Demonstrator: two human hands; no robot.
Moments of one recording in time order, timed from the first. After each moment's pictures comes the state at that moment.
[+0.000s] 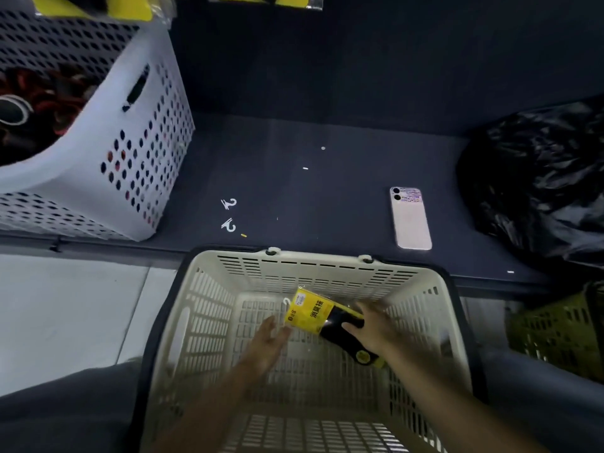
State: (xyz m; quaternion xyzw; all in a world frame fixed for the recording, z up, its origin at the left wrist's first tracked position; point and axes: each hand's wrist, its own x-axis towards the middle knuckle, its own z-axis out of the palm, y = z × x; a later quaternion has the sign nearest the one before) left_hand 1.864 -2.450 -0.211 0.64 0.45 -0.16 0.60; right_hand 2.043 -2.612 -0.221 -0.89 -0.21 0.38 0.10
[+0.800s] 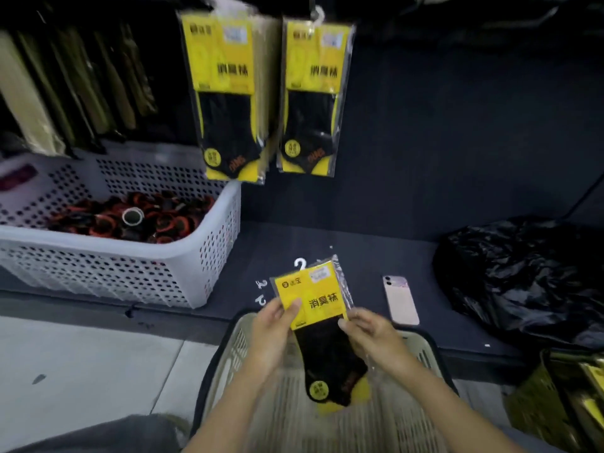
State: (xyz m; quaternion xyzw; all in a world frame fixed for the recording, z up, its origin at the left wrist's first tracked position) left_hand 1.865 -2.434 0.008 0.56 0.30 0.22 0.74; right_hand 1.990 -2.575 0.003 -0.74 -0.26 0.32 0.53
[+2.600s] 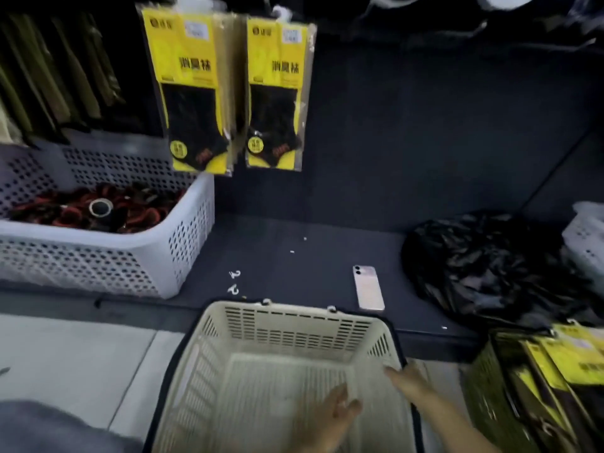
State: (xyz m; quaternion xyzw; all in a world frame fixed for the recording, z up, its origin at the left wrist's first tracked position) left_hand 1.887 -2.596 -0.107 0.70 0.31 -0.06 0.65; right_hand 2.035 -2.698 -0.078 -0.89 0.01 0.32 0.32
